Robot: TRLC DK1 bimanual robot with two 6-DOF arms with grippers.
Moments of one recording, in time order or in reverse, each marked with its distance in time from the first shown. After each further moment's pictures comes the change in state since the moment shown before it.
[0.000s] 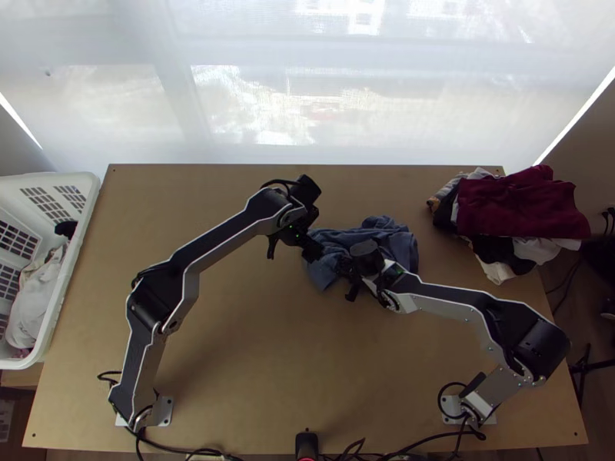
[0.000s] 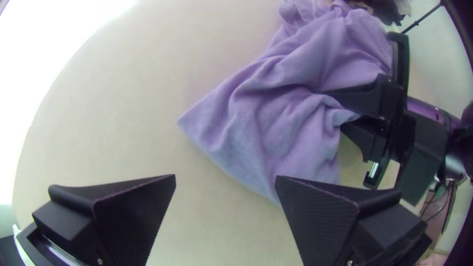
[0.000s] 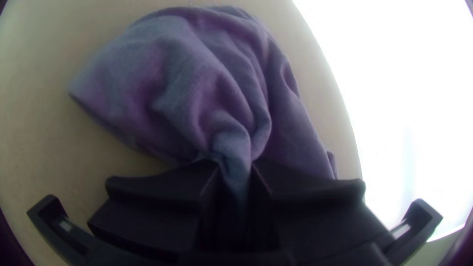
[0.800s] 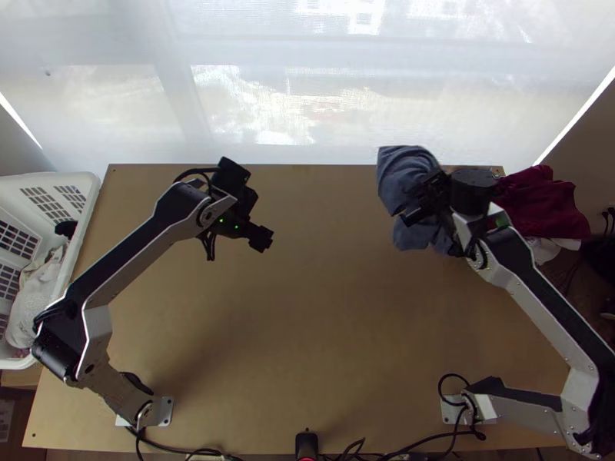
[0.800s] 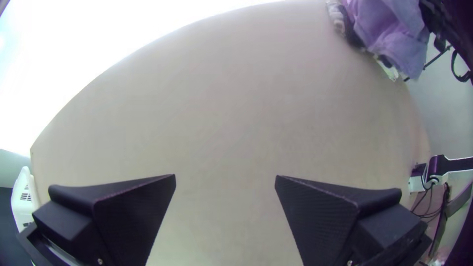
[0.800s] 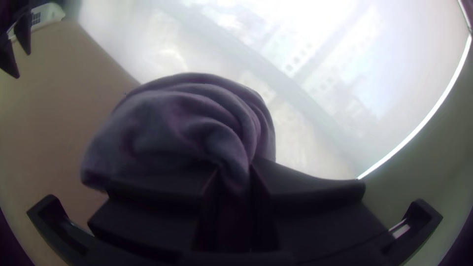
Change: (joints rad) left arm 0.177 -0.450 -0.344 0.016 0.000 -0.029; right arm -0.336 -0.427 0.357 -0.382 0.007 0.190
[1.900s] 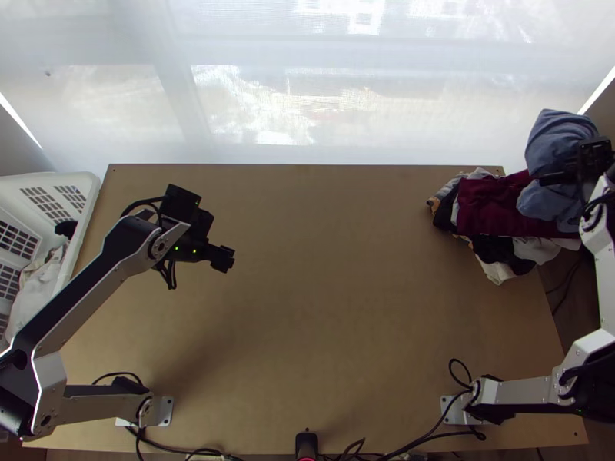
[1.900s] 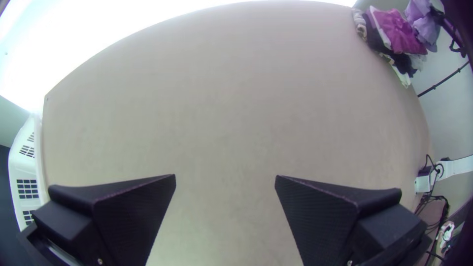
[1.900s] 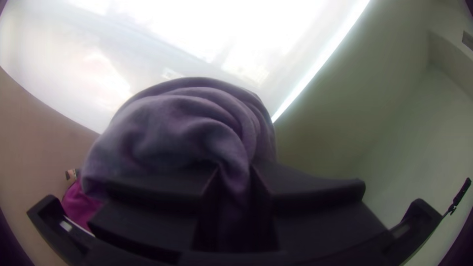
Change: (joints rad) left arm 0.138 -0.289 -0.365 0.072 0.003 -0.008; right arm -0.750 0.166 0.219 0.101 -0.291 -0.103
